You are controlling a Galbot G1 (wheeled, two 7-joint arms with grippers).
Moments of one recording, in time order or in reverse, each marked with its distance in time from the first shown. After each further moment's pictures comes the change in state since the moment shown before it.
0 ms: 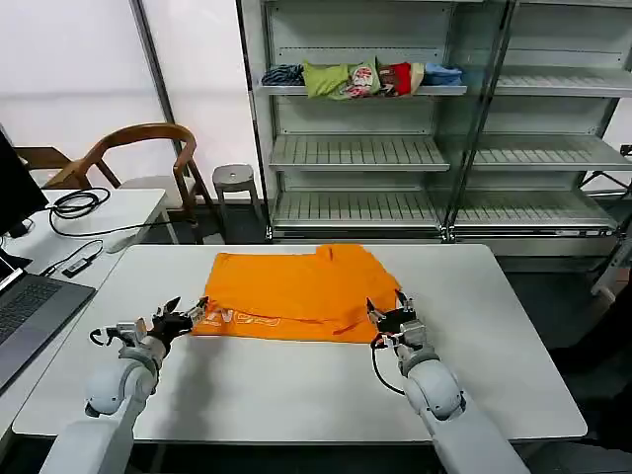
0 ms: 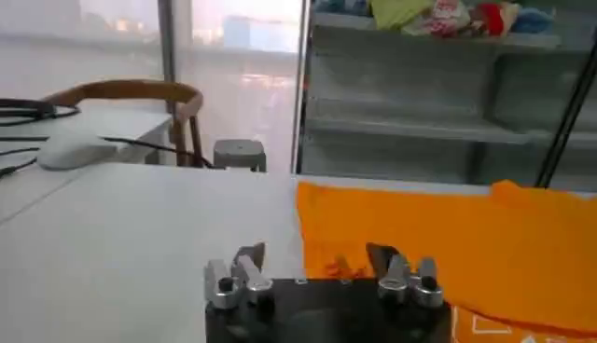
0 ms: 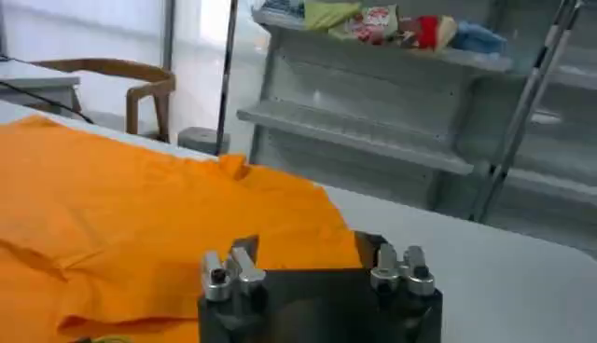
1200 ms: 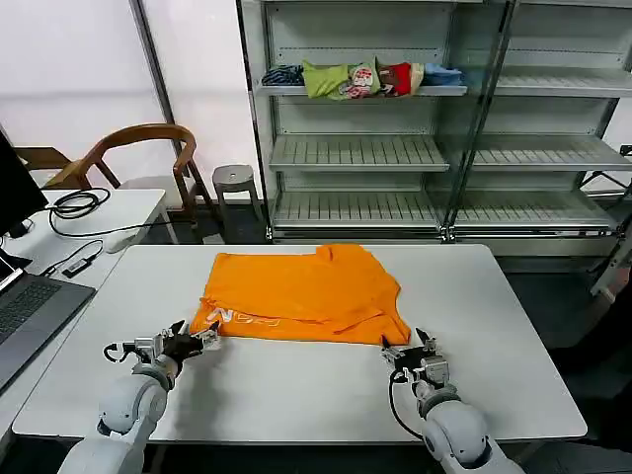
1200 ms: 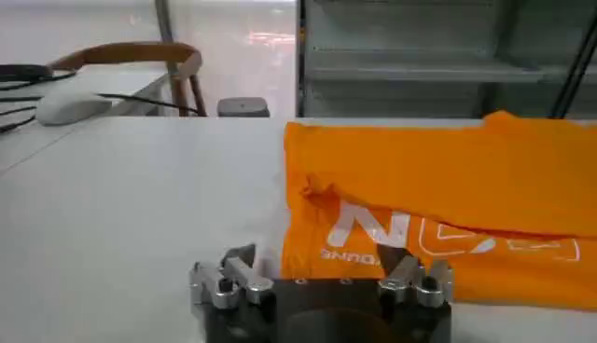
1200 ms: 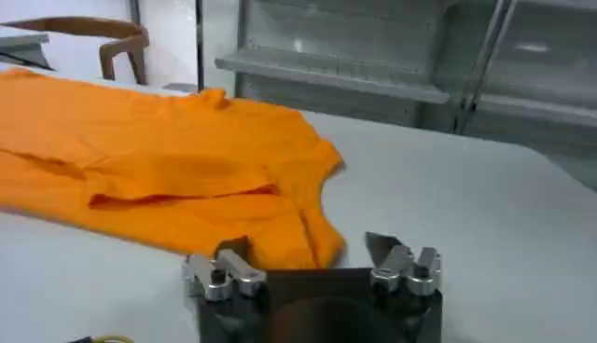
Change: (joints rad) left arm 0.057 -0.027 0.061 -0.053 0.053 0.114 -0.097; right arm -0.148 -0.031 0.031 0.073 0.108 -0.065 0.071
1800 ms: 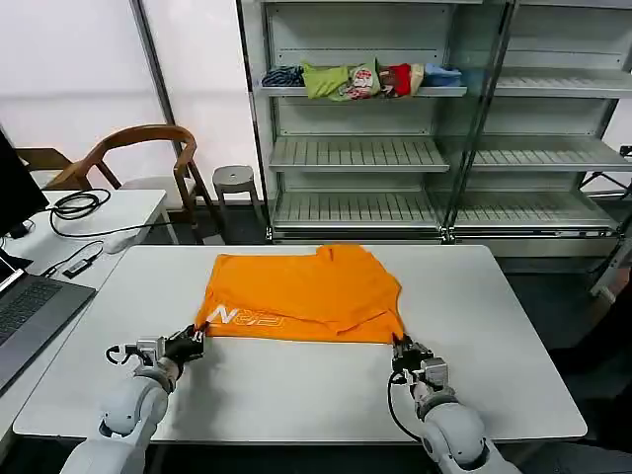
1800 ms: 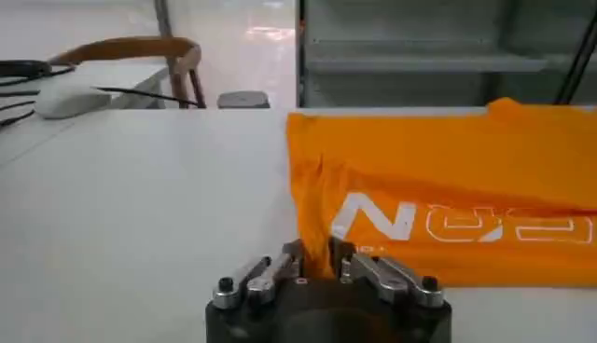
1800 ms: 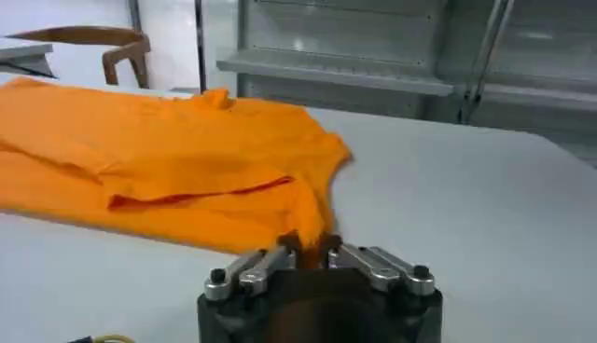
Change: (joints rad) left arm 0.005 -0.005 0.000 0.016 0.027 0.013 0.015; right arm 0.002 0.005 0.000 -0.008 0.010 0.000 -0.005
